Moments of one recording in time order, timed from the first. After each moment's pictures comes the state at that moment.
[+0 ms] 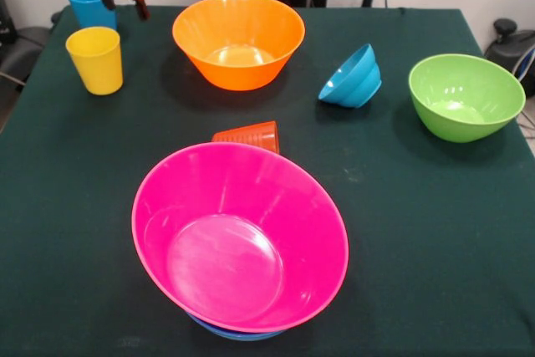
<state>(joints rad) -0.89 -0.63 0.40 1.68 -0.64 1.03 1.98</state>
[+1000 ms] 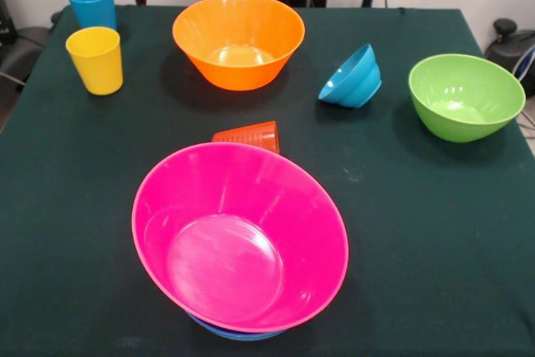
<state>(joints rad) -0.88 -0.66 0.40 1.71 -0.66 1.02 1.98</state>
